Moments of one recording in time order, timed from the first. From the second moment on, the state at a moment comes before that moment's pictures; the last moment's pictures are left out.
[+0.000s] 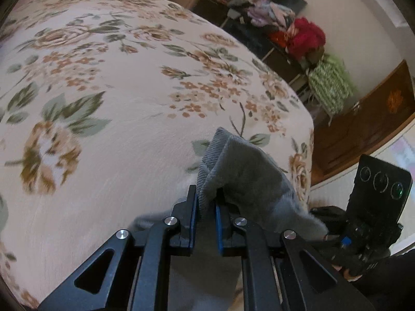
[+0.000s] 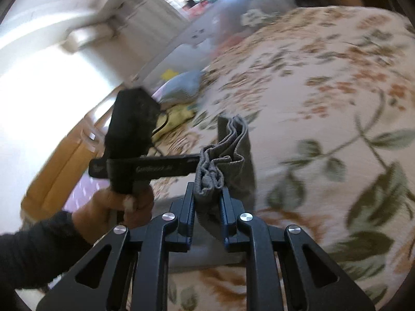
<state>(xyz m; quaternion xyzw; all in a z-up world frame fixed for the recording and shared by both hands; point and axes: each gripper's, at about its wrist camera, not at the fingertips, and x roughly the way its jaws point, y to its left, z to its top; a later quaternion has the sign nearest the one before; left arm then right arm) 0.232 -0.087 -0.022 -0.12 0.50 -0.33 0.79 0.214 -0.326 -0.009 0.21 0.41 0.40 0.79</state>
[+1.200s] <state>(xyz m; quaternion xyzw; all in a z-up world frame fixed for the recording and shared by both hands) 0.078 0.050 -0.034 -0.32 0.45 -0.14 0.82 0.165 -0.222 -0.017 0.13 0.44 0.50 0.73</state>
